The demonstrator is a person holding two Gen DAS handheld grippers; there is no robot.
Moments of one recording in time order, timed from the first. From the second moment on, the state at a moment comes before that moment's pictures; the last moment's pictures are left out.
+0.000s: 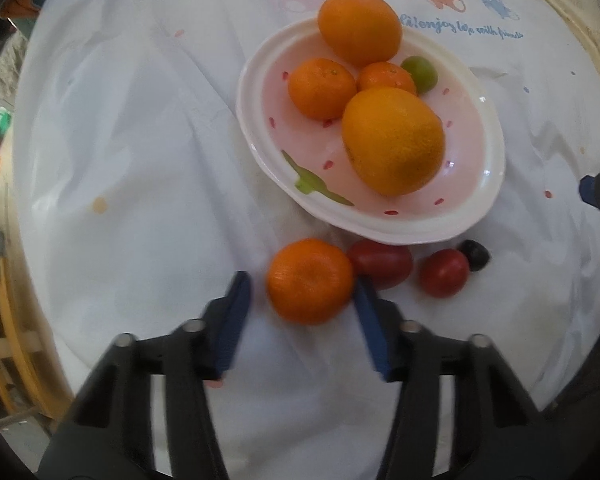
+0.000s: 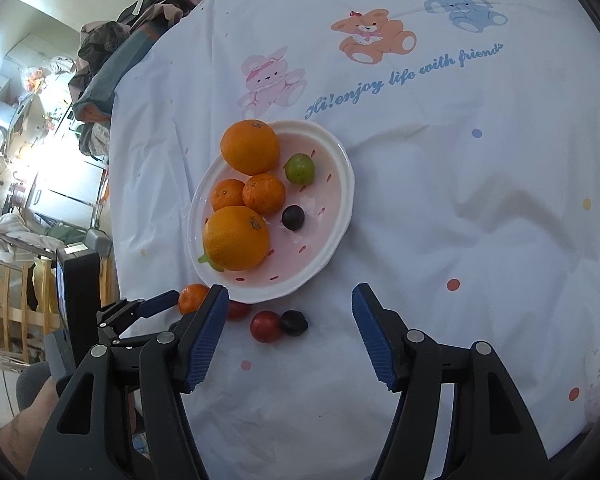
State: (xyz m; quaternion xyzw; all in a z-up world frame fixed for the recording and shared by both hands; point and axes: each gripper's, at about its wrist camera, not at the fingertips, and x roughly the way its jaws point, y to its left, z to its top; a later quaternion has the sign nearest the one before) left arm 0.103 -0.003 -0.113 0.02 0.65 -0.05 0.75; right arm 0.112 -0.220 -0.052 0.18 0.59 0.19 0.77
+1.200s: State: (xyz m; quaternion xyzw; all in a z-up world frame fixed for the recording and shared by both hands) left arm 0.074 0.032 -0.038 -0.07 0.57 -0.02 0.82; right arm 0.099 -0.172 -0.125 0.23 0.70 0.20 0.65
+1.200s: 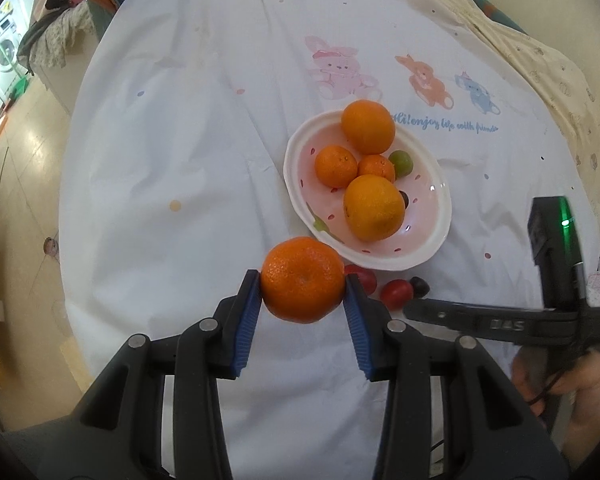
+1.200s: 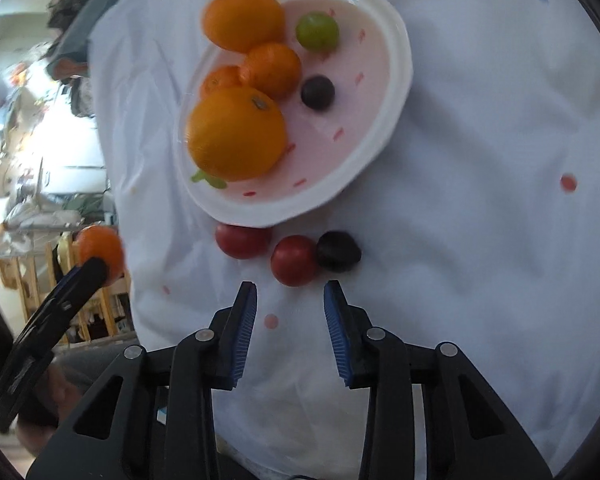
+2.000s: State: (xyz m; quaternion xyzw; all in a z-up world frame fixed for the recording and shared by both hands) left arm 0.073 0.030 -0.035 -0.08 0.57 -0.03 0.82; right arm 0.079 -0.182 -0.119 0.28 0.68 0.14 0.66
